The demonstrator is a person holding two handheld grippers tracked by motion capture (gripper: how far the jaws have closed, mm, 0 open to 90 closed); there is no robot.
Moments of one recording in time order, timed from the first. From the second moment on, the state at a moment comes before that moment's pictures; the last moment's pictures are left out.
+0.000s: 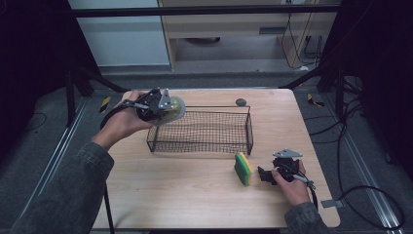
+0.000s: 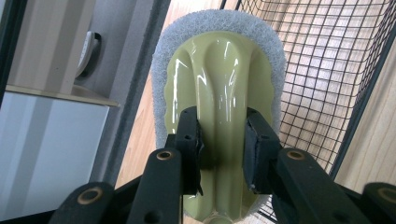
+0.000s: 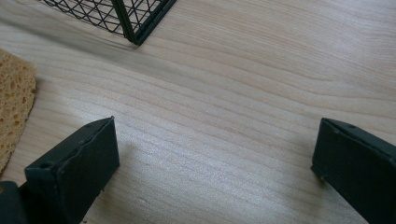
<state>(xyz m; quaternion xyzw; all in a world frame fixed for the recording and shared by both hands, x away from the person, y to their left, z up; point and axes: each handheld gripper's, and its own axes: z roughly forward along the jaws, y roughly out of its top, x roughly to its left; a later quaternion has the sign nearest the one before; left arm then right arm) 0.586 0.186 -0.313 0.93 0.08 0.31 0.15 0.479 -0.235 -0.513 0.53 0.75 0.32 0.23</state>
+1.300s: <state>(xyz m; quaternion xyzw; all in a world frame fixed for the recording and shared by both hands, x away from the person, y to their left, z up) 0.592 0.181 -0.333 0.94 0.06 0.30 0.14 0.479 -0.234 -0.513 0.52 0.76 0.32 0.22</state>
